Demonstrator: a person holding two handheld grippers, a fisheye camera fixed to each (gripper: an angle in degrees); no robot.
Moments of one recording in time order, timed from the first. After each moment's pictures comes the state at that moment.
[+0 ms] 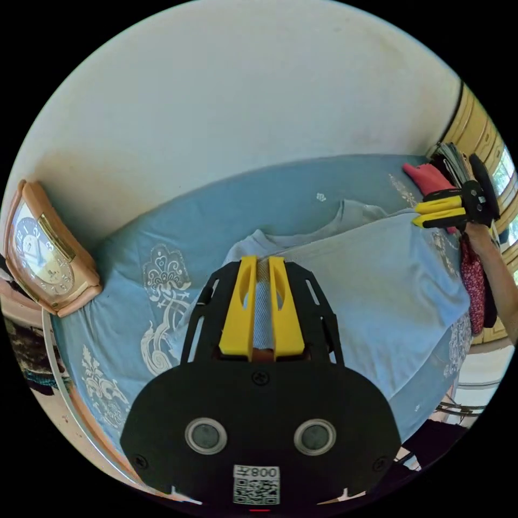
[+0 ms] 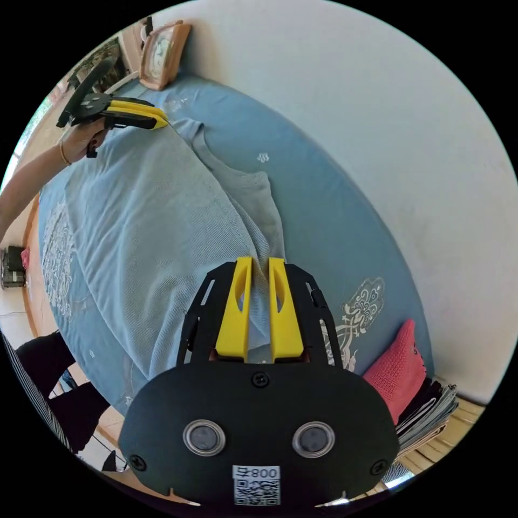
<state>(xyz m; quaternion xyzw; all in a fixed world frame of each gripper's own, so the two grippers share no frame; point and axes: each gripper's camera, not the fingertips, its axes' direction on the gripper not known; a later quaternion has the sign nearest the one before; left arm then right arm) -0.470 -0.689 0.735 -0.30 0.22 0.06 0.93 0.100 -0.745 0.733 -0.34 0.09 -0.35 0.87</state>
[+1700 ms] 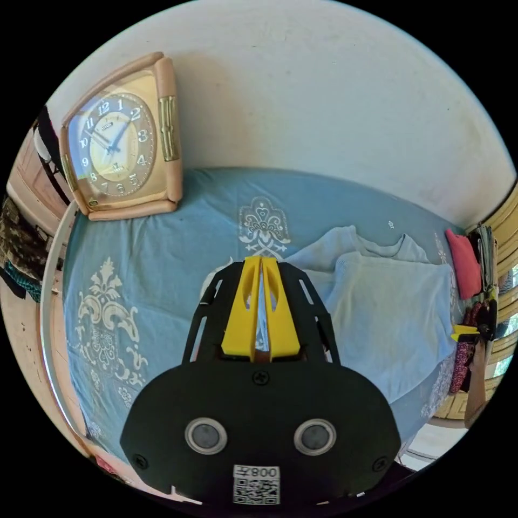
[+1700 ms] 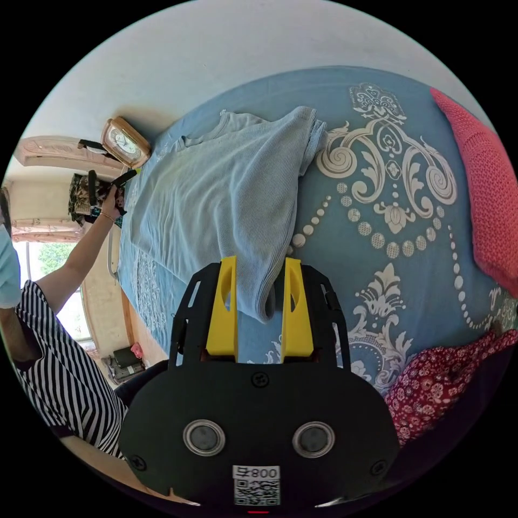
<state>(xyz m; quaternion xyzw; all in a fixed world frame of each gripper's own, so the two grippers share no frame) -0.630 -0.594 0.757 -0.30 0.16 -0.13 0.93 0.465 -0.555 0.626 -0.35 -0.09 0.01 0.93</state>
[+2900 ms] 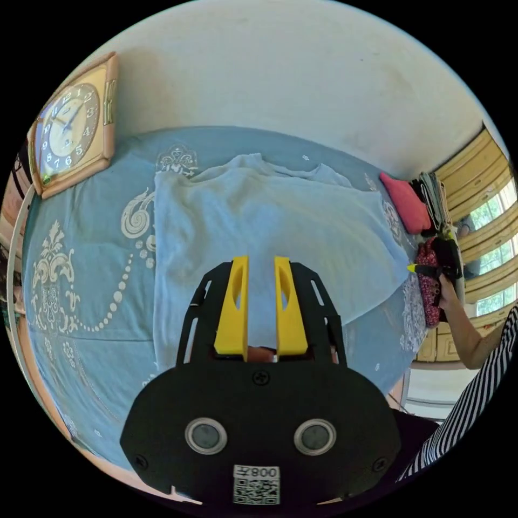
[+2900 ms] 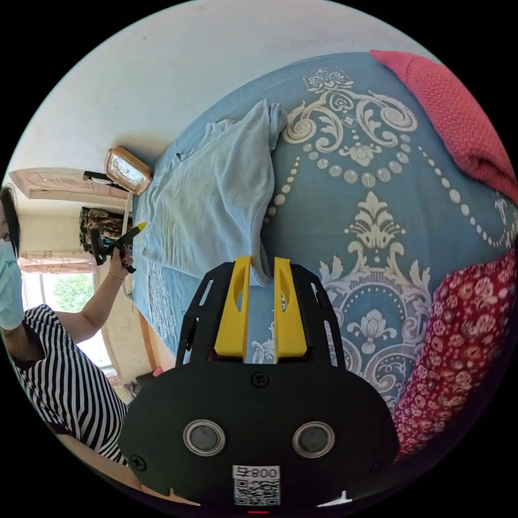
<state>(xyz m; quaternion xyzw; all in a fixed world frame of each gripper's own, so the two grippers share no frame) -0.388 -0.467 0.679 -0.30 0.31 -0.07 0.90 0.628 -0.417 0.619 -0.31 -0.11 0.10 0.94</state>
